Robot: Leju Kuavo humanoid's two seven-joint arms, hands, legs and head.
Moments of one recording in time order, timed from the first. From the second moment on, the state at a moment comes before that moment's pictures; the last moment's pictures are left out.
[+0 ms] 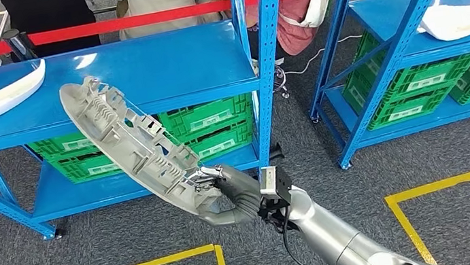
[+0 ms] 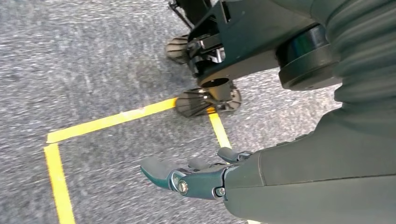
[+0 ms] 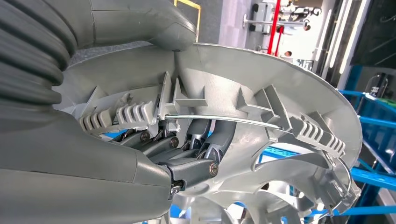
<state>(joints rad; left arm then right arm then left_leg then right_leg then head) -0.19 -0.20 1.01 -0.19 -1.01 -0.13 -0.49 -0.51 0.14 0.68 -1.01 0.04 0.54 -0.65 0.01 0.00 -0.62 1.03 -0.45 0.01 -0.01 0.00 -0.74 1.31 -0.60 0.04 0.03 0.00</state>
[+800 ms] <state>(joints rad) -0.20 -0.20 1.01 -0.19 -1.01 -0.13 -0.49 -0.50 0.15 0.68 -1.01 0.03 0.53 -0.65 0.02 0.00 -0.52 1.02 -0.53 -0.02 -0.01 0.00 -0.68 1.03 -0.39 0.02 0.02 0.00</state>
